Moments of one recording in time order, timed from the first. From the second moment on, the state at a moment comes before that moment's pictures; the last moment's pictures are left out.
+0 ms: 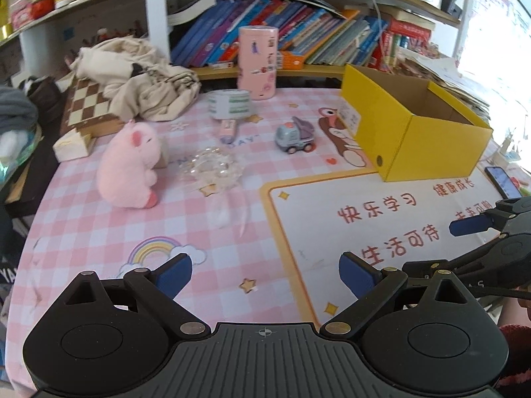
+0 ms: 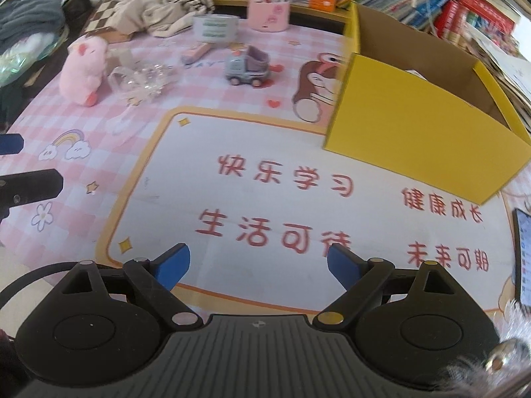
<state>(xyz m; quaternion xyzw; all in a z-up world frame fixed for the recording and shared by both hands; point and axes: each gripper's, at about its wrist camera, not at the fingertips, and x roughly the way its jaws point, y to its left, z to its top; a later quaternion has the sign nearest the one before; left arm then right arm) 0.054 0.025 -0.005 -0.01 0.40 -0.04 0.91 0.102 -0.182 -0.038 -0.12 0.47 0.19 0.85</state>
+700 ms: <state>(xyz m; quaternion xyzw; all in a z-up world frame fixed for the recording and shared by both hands) 0.063 0.071 -0.007 -0.05 0.39 0.02 0.92 0.108 -0.133 -0.031 -0.19 0.44 0.23 0.85</state>
